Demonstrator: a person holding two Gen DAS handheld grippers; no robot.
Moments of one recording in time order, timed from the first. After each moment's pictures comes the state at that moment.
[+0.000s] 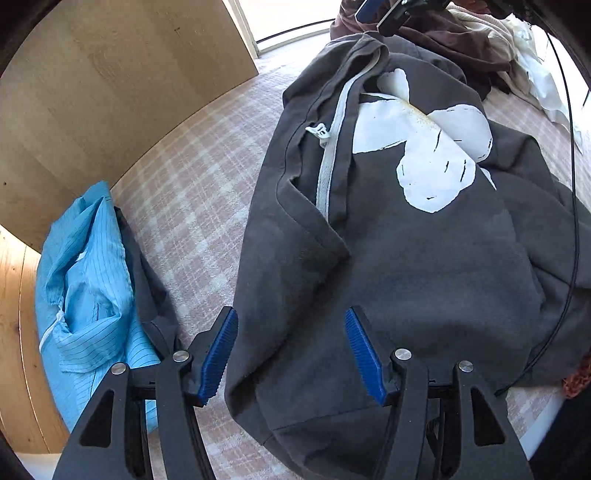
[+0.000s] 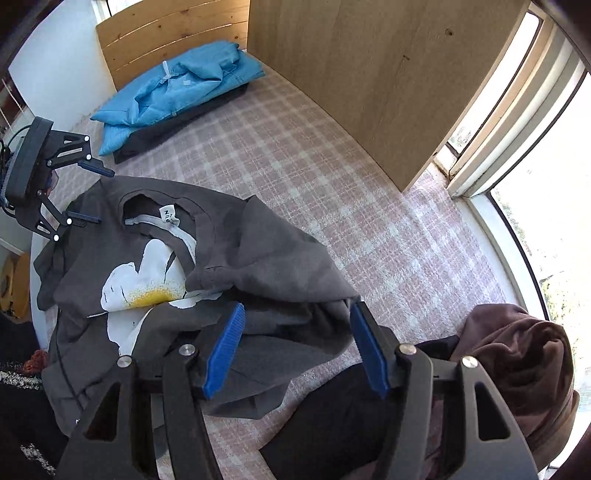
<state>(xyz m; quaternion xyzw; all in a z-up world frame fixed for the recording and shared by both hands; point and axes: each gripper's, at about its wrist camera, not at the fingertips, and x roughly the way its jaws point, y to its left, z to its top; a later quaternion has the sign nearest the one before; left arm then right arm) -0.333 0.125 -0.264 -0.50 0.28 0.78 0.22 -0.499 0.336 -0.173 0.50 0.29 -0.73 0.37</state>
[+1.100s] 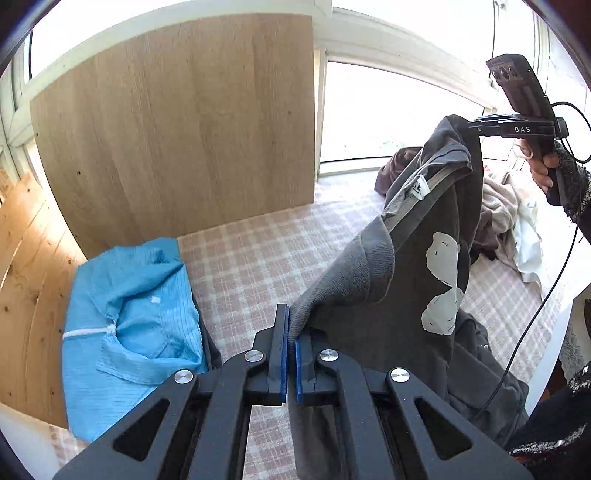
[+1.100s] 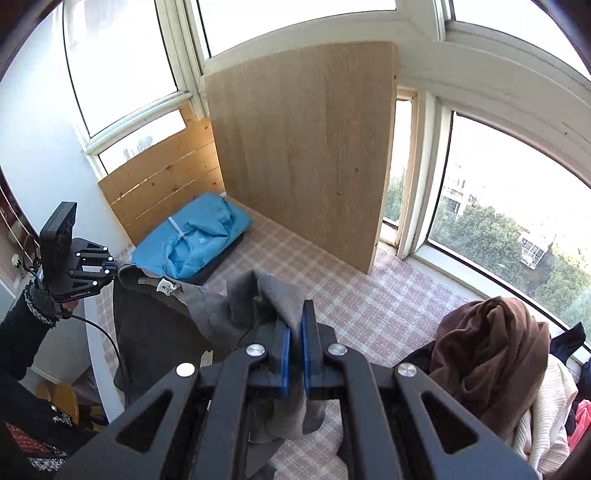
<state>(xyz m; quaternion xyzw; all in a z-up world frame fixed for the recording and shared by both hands) -0.320 0.072 -0.086 -0.38 0.09 0.90 0.22 -0.415 0.399 0.029 0.36 0.06 -0.88 0.31</state>
